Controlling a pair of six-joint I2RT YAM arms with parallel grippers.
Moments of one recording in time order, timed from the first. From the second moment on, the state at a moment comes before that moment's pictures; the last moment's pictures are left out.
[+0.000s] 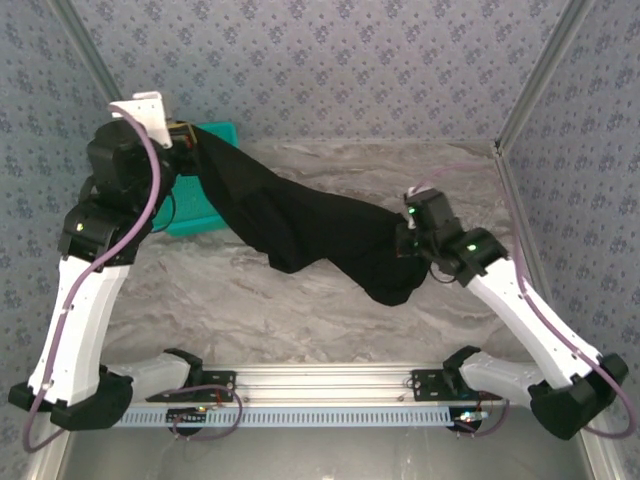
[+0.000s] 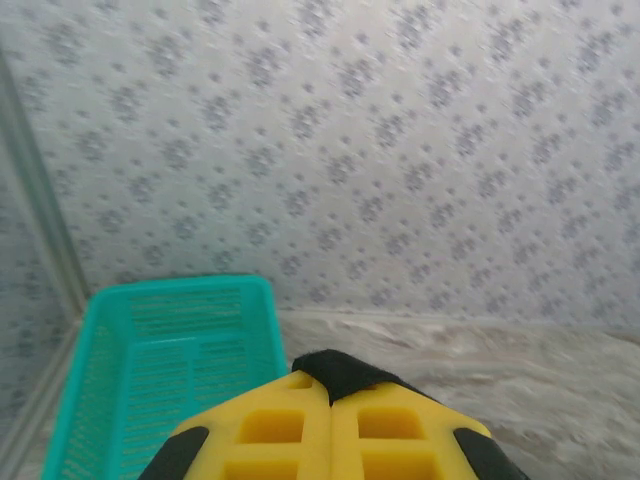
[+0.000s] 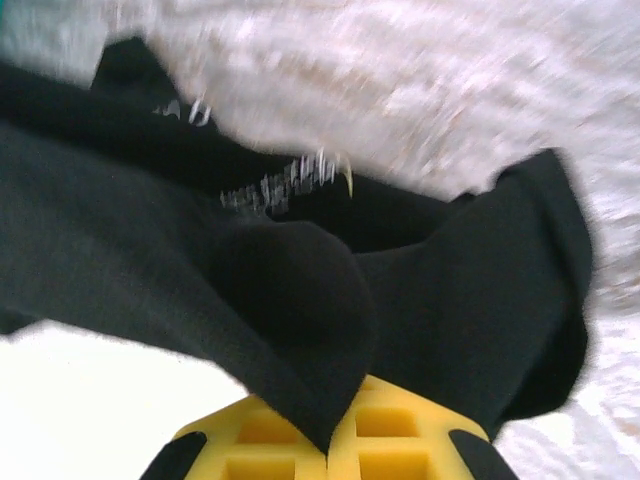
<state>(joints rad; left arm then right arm) -0.37 1.15 1.75 -0.78 -0.31 -0.22 0.59 1.10 1.10 -0.87 0.19 0.36</state>
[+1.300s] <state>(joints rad) -0.23 0.93 1.25 -0.89 -0.09 -0.31 0.76 1.55 0.90 -0.56 -0.04 0.45</state>
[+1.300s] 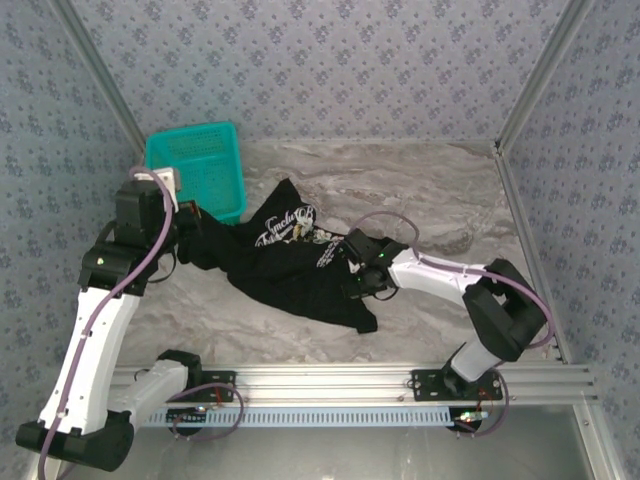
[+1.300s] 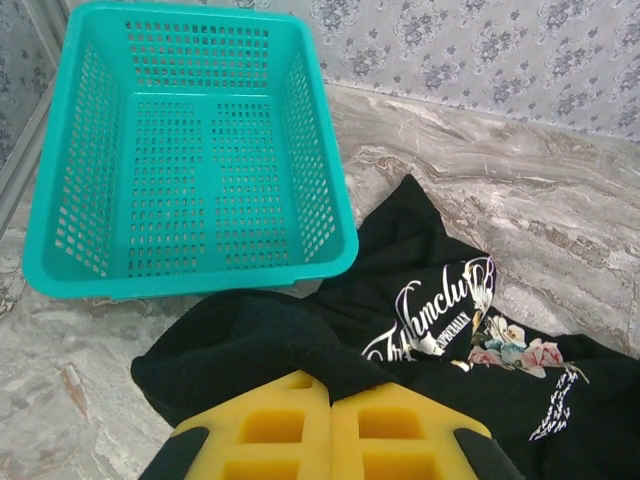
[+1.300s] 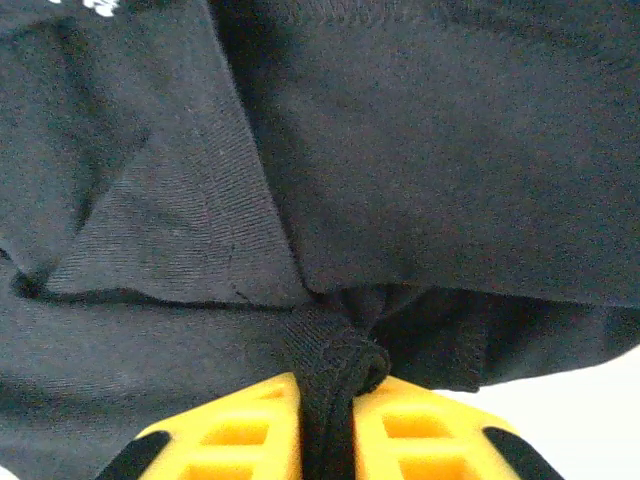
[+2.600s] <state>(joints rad) -0.21 0.91 1.01 -0.87 -0.11 -0.33 0.24 1.14 0.63 -0.64 -0.12 0.55</state>
